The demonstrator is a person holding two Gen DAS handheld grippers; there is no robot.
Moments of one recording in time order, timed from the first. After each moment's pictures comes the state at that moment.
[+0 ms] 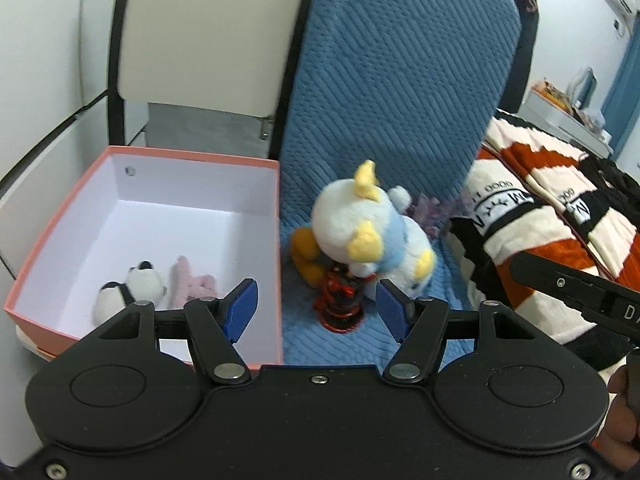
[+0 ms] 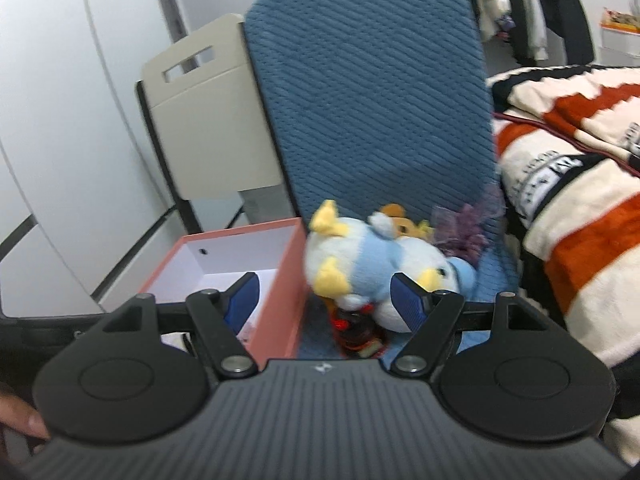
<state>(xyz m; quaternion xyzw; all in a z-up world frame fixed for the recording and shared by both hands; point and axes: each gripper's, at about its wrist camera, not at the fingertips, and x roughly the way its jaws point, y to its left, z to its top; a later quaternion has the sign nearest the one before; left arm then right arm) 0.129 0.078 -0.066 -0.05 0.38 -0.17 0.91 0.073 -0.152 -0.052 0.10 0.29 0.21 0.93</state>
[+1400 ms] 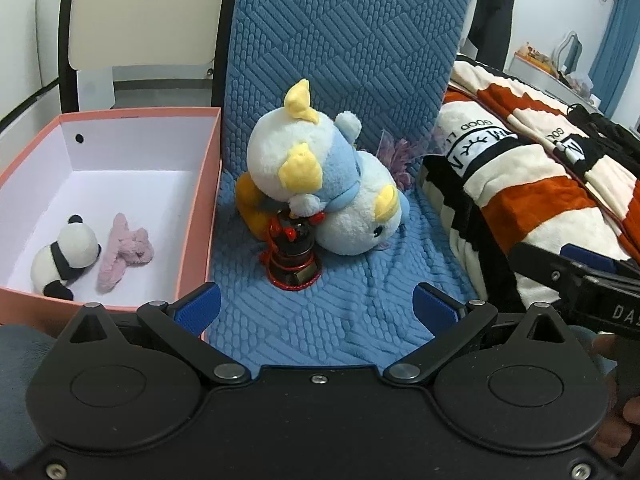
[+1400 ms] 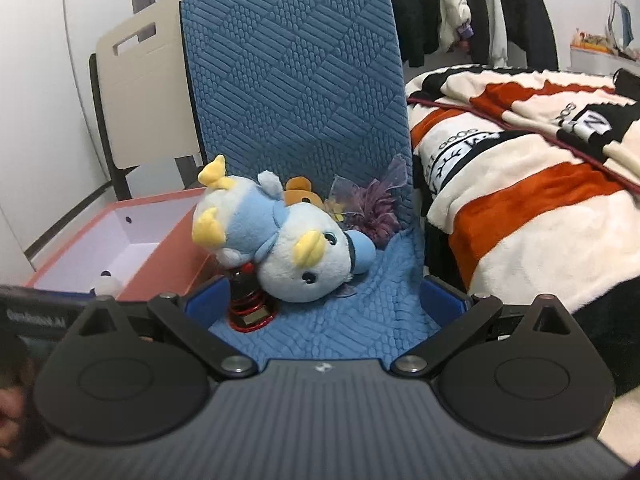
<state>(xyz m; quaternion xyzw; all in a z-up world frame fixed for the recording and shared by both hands) 0.108 0.007 -0.142 -0.01 0.39 -0.20 0.90 0.072 -0.232 -0.129 0.05 0.27 0.17 0.95</state>
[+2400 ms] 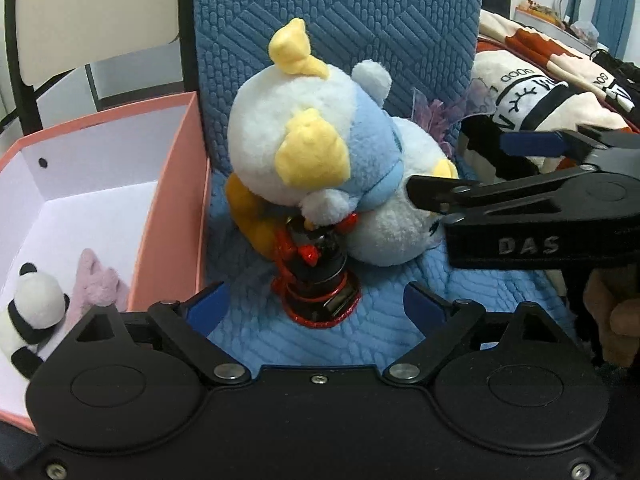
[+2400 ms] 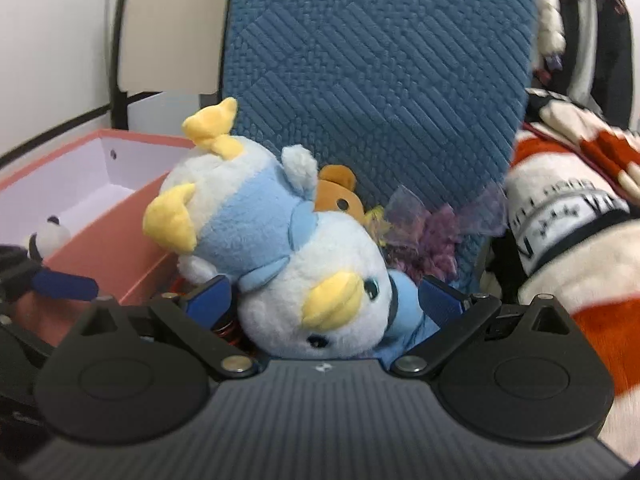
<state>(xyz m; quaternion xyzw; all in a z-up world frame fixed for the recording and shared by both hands) 0.191 -0.035 -0.214 0.07 0.40 -0.18 0.90 0.199 -0.147 -0.180 -0.11 0.26 0.24 0.93</state>
